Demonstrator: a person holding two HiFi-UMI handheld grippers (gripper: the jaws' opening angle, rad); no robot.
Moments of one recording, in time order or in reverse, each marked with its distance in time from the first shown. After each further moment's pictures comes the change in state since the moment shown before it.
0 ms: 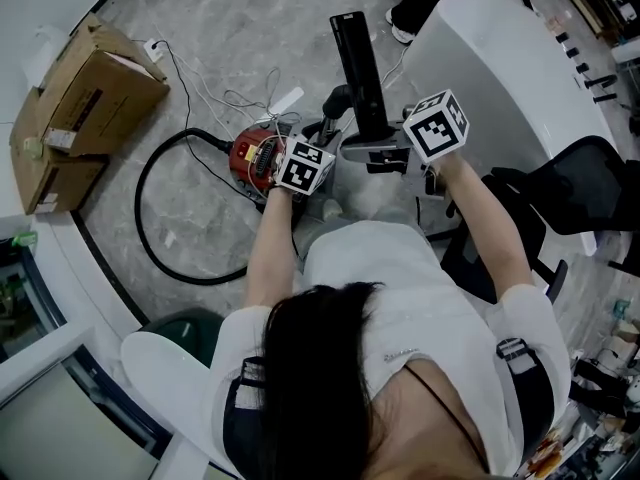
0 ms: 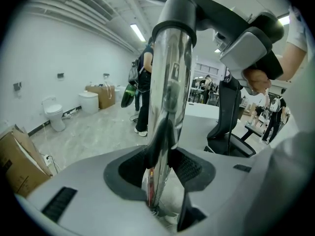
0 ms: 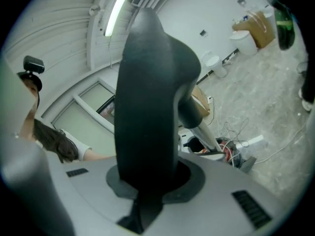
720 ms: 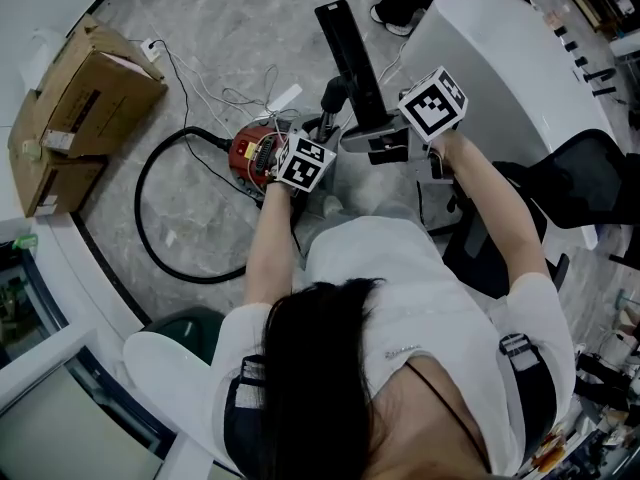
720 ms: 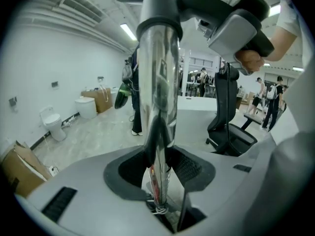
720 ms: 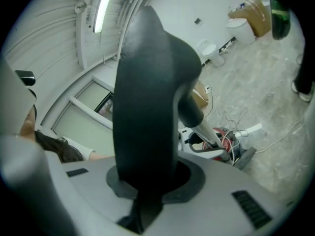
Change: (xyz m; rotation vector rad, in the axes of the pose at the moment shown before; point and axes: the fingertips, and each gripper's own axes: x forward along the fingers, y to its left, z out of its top) left arm 0.002 -0.003 0.000 0.118 0.027 0.008; right arm -0.003 0.003 0.003 0.091 0.104 0.012
